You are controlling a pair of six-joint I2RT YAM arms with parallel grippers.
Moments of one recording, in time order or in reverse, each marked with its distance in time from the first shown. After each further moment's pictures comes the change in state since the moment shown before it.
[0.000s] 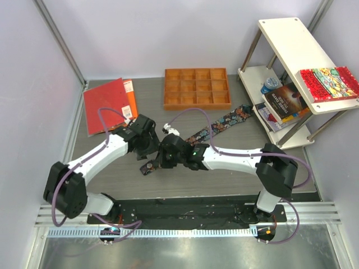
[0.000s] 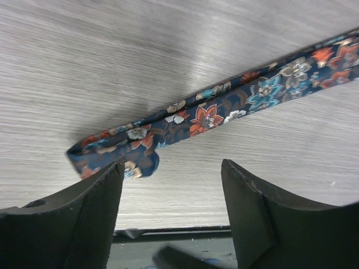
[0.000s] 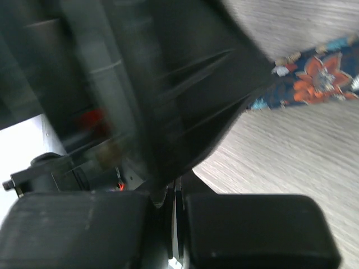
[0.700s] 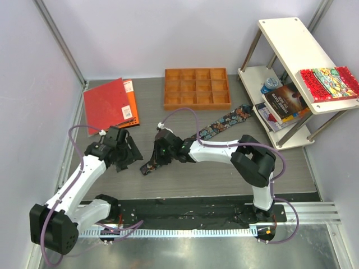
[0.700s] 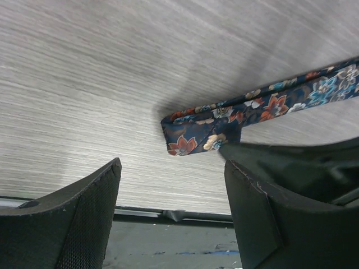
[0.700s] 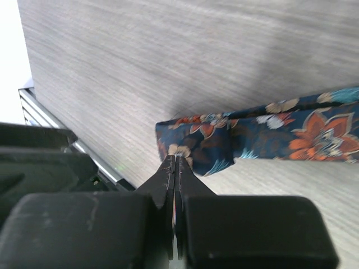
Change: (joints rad) left arm 0.234 -0.376 -0.192 -0.135 0.044 0.110; right arm -0.066 0.240 0.150 0.006 -0.115 -0.006
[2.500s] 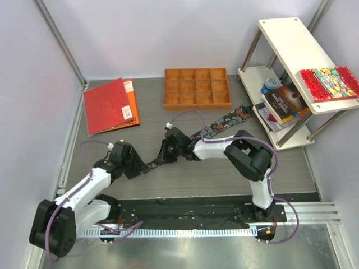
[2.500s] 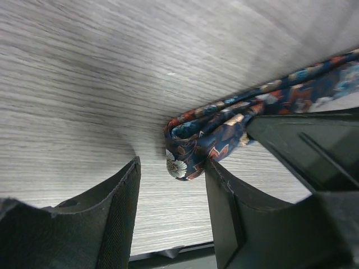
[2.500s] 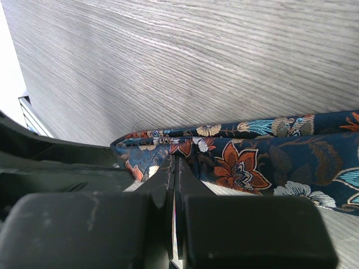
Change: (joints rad) left arm -0.039 -0.003 -0.352 0.428 0.107 -0.082; right arm -0.105 0.067 -0.118 0.196 -0.124 -0.014
